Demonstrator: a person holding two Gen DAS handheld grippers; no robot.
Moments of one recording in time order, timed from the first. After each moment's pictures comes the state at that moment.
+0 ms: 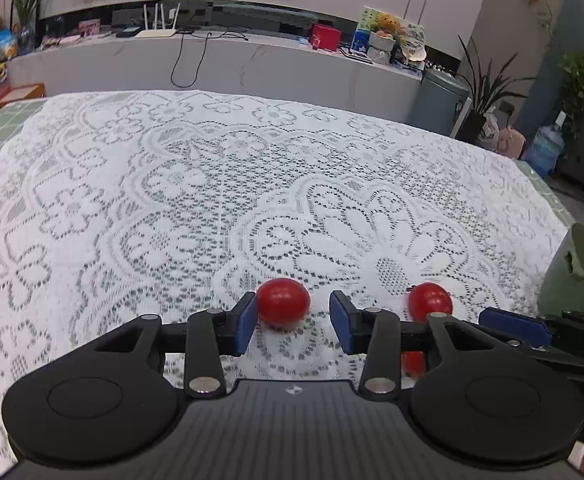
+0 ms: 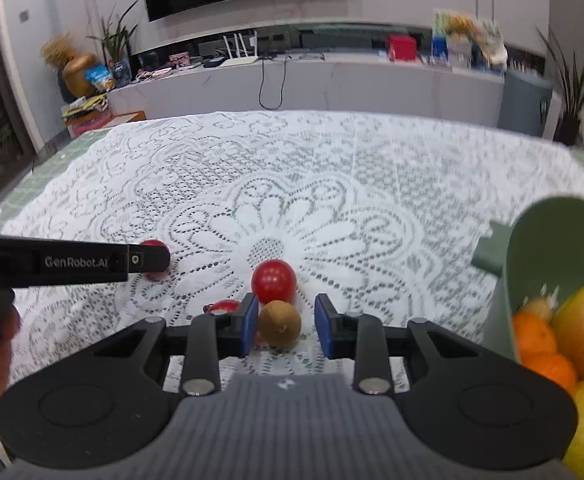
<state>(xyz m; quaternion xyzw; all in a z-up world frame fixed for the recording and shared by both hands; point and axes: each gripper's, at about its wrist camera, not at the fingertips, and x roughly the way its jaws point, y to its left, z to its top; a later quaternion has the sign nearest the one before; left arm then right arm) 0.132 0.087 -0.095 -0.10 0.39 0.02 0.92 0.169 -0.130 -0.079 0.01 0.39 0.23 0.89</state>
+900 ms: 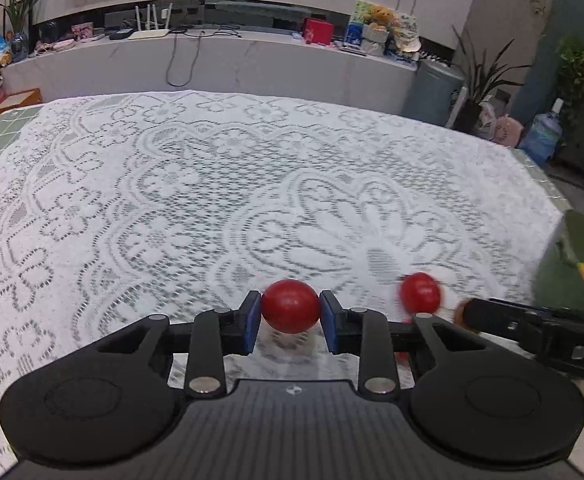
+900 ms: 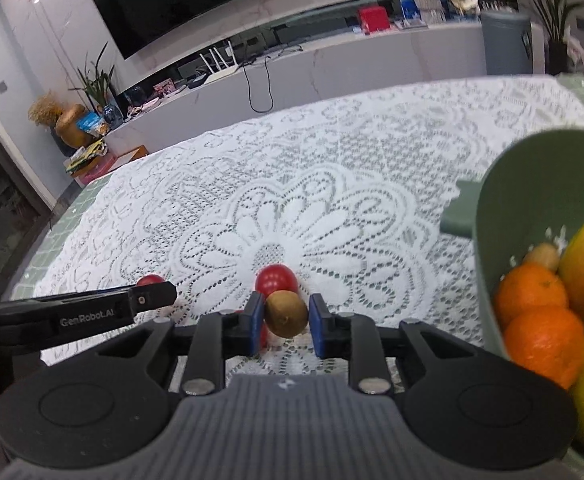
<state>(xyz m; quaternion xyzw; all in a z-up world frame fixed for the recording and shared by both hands) 0.122 0.078 -0.084 -0.09 0.40 0.00 0.91 0.164 -0.155 -0.065 0.09 0.40 0.23 0.88</state>
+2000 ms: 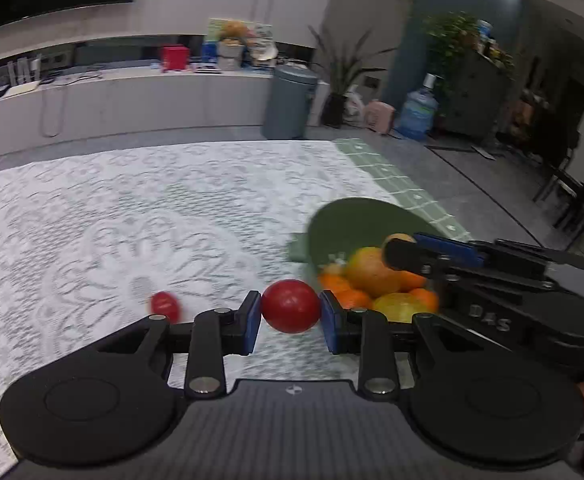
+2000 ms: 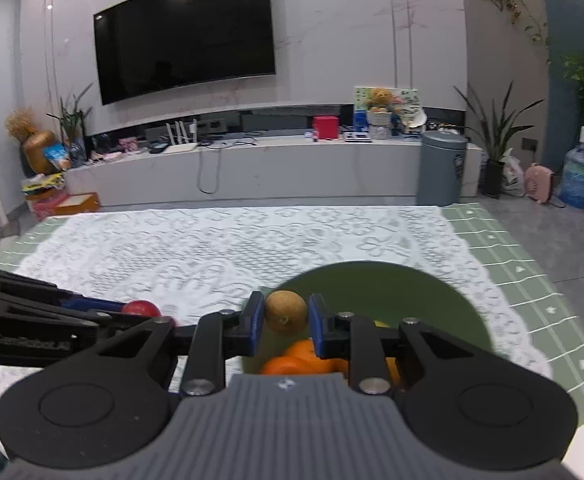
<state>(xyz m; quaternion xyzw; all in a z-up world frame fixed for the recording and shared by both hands) 0.089 -0.063 -0.014 -0.04 0.36 -0.17 0.91 0.098 -0.274 0.009 0.00 0.27 0.14 0.95</state>
